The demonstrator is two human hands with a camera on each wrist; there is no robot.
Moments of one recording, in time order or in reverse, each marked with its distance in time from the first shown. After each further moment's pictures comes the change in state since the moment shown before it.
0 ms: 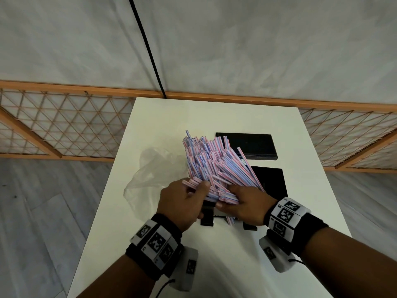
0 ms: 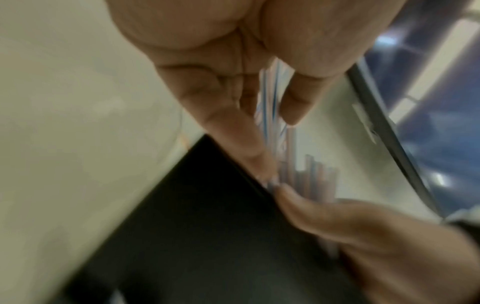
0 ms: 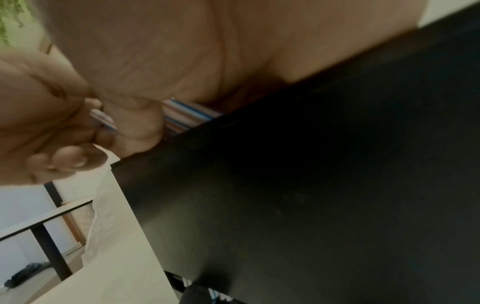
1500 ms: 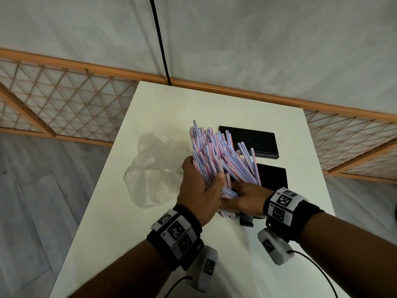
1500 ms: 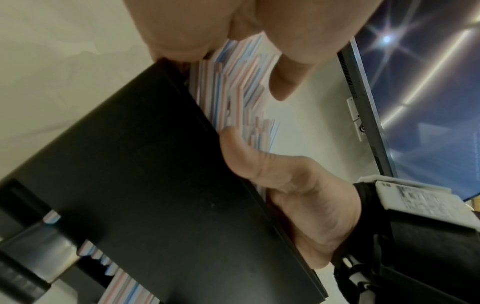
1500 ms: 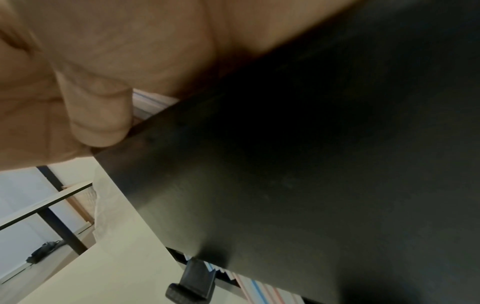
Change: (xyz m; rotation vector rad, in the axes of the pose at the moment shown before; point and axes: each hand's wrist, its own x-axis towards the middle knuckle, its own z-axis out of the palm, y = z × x) left_hand 0.004 -0.007 0.039 -0.287 0.112 0.170; right_hand 0.020 0.004 -0.003 0.112 -0.272 0.062
